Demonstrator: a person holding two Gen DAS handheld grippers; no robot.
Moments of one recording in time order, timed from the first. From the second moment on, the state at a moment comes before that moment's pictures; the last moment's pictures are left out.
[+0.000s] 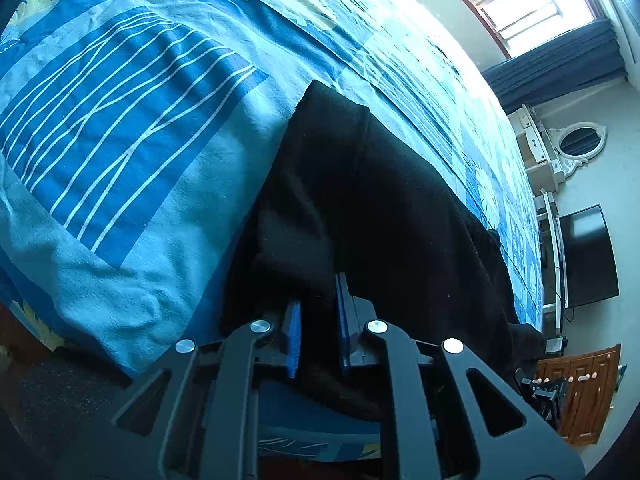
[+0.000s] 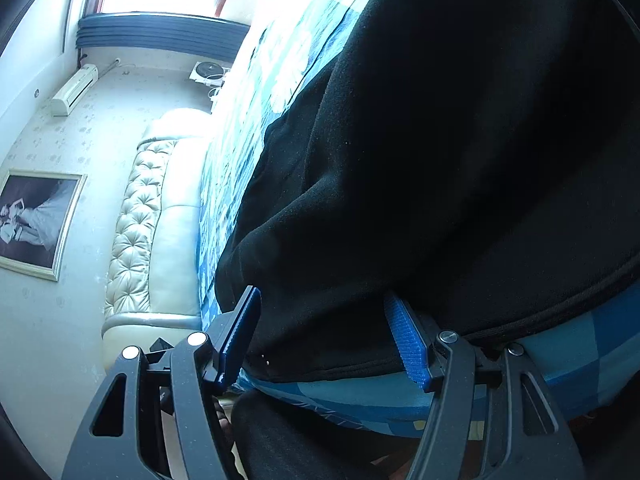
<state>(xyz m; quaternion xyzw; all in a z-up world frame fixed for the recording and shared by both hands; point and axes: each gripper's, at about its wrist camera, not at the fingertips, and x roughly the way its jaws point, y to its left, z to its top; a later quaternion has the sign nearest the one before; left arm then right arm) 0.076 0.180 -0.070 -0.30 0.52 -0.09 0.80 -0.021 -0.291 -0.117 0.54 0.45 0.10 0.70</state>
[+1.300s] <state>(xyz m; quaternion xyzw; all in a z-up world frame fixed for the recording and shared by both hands) 0.013 0.107 0.007 -0.04 0.42 -0.11 0.90 -0.106 -0.447 -0.071 0.52 0.37 -0.04 0.77</state>
